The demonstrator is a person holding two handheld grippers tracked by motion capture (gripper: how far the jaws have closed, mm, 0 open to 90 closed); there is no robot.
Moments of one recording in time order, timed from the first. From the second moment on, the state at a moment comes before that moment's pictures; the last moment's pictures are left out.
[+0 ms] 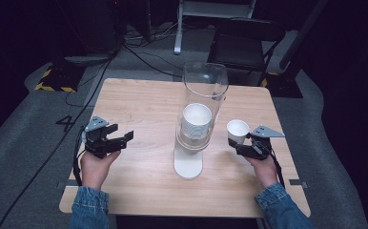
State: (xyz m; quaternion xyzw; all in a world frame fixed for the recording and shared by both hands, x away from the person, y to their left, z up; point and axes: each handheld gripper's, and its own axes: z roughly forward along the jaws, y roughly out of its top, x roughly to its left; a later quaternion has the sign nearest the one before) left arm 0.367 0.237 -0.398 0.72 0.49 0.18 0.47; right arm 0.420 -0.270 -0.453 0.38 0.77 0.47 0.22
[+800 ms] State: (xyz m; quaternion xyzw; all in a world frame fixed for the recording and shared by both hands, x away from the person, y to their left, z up) left arm 0.351 0.241 -0.405 0.72 0.50 0.18 0.45; right arm 0.455 -0.270 -0.484 0.41 0.77 0.44 0.23
